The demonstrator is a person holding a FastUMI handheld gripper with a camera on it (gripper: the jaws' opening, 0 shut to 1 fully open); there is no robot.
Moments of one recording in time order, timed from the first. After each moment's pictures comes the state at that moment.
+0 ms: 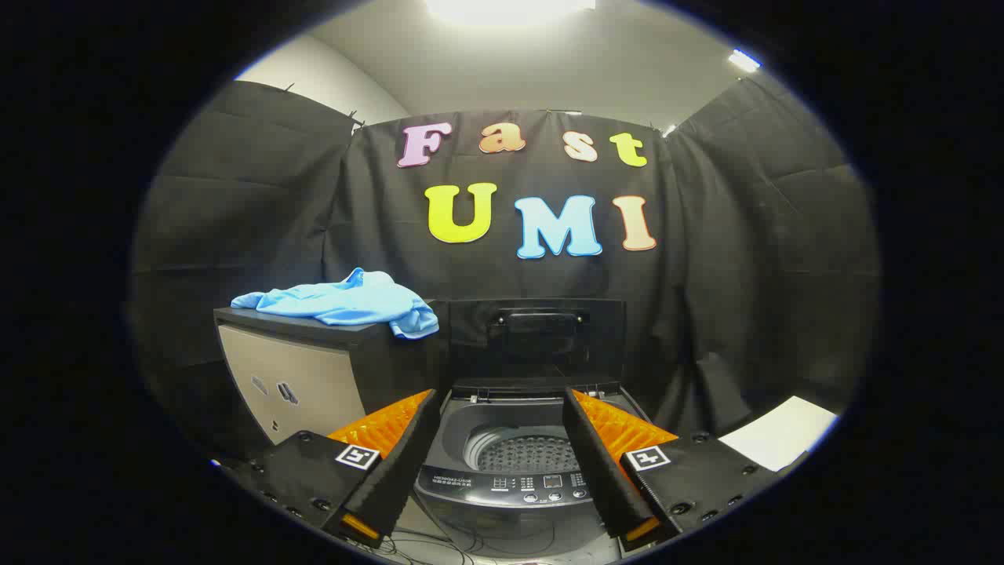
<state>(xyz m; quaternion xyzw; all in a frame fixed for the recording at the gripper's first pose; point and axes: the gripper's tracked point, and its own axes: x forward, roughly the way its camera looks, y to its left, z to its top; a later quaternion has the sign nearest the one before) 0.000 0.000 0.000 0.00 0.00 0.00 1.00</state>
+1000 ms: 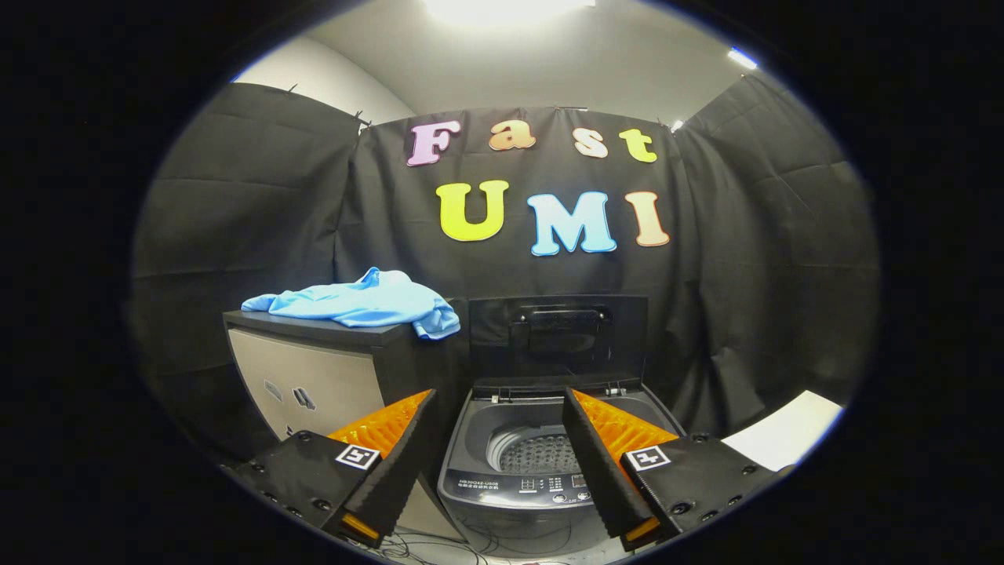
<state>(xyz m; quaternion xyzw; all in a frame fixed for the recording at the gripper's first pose) 0.009 0.025 -0.004 0.00 0.00 0.01 1.00</state>
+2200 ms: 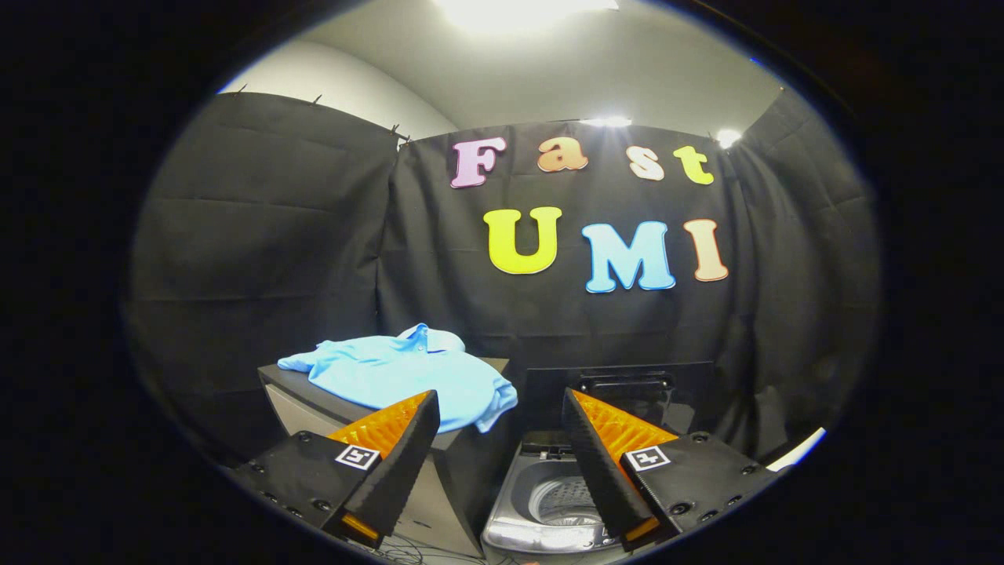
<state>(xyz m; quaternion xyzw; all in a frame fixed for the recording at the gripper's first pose) 0.064 0.097 0.122 -0.01 -0.02 0.12 0.99</state>
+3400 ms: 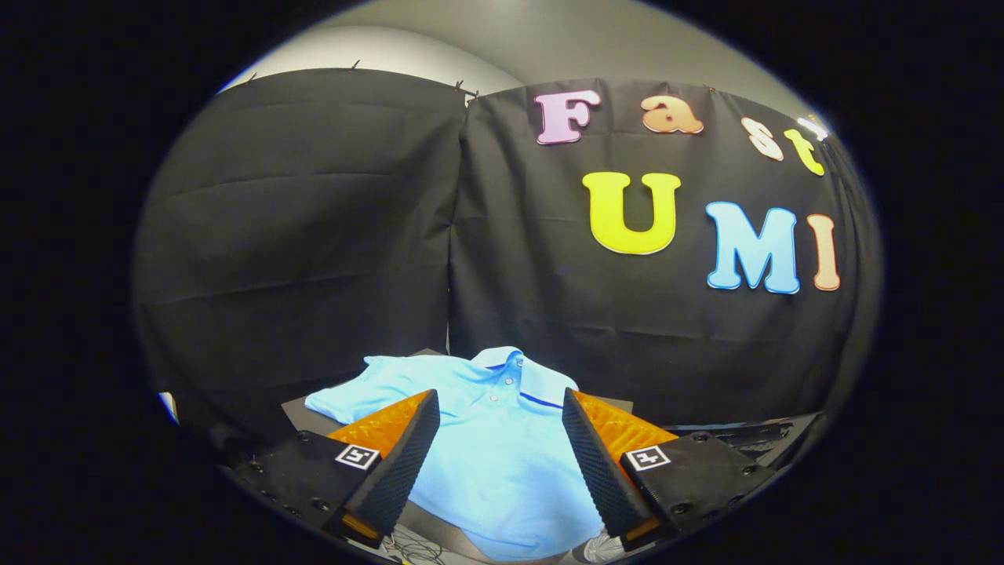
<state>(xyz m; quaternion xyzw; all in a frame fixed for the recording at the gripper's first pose) 0.203 0.263 0.160 -0.04 0.08 0.26 0.96</state>
